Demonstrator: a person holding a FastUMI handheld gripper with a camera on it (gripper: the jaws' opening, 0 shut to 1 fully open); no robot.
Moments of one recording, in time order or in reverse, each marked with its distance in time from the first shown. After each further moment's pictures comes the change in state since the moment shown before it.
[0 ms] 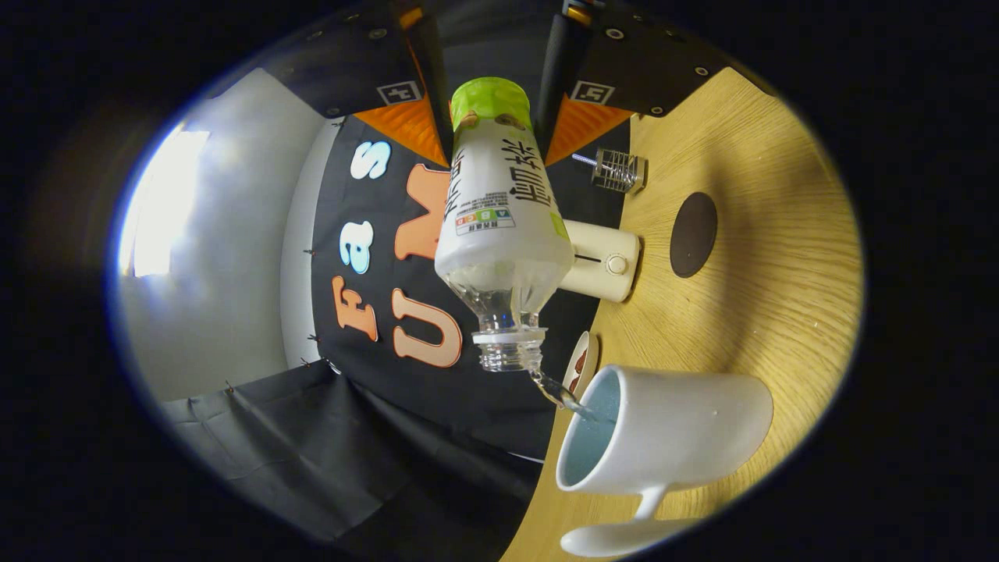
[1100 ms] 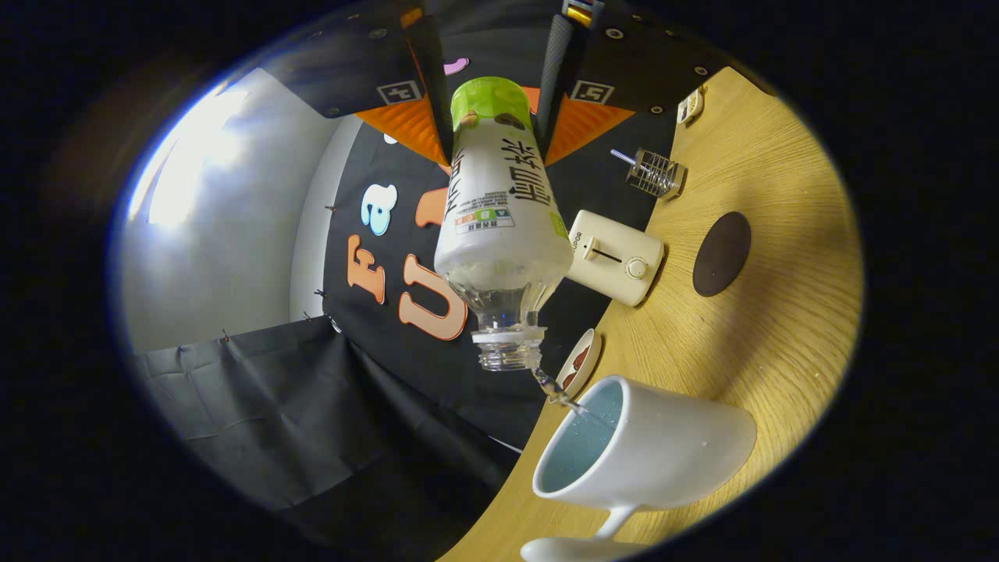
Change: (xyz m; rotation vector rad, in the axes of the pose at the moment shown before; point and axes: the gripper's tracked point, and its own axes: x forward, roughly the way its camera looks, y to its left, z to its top) arm 0.006 -0.013 0.003 -0.165 -0.101 -0.059
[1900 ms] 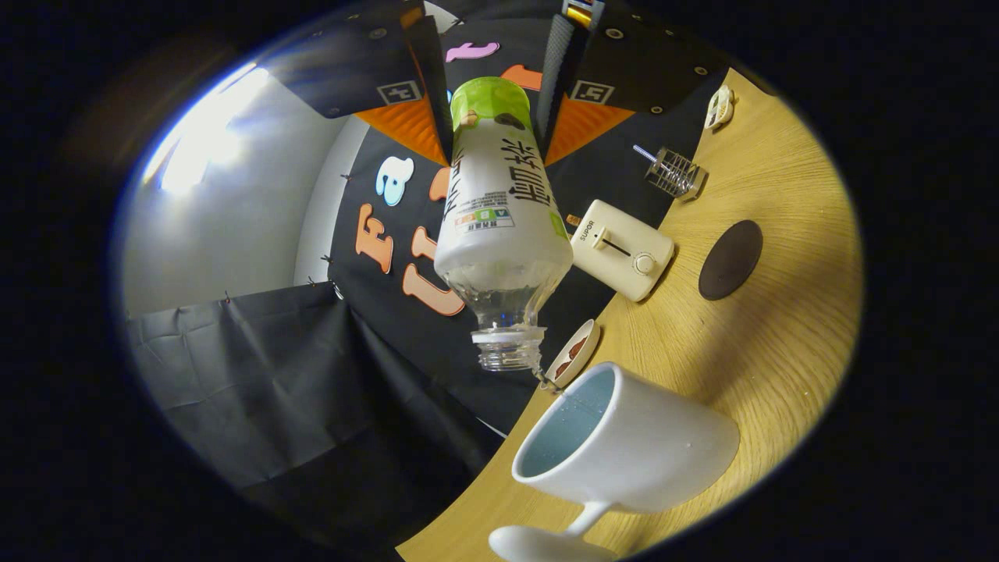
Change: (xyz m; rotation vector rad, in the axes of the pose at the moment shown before) arm -0.002 -0.005 0.013 -0.106 -0.099 -0.029
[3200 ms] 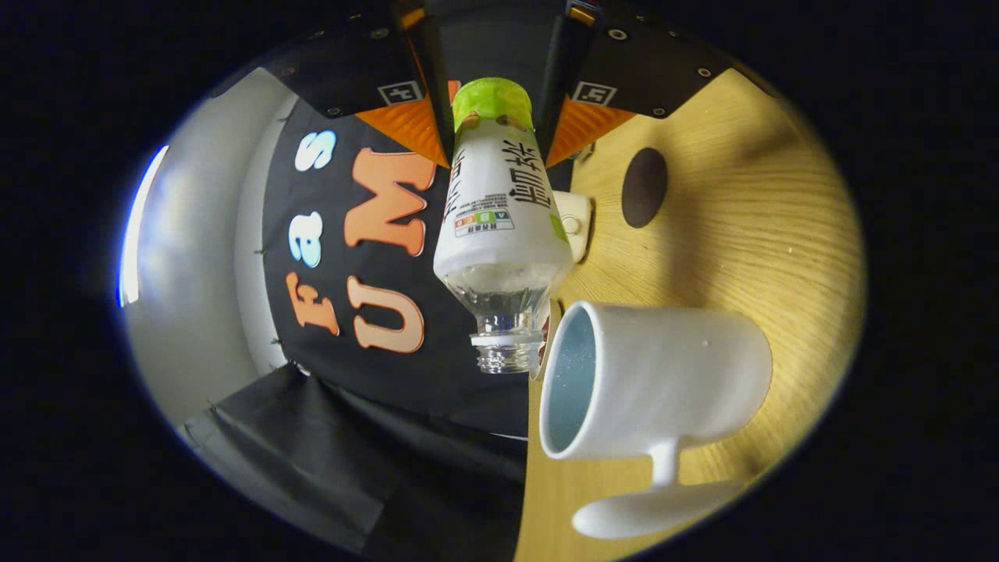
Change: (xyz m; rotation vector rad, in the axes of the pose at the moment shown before) arm -0.014 0.085 0.010 0.513 0.087 0.278
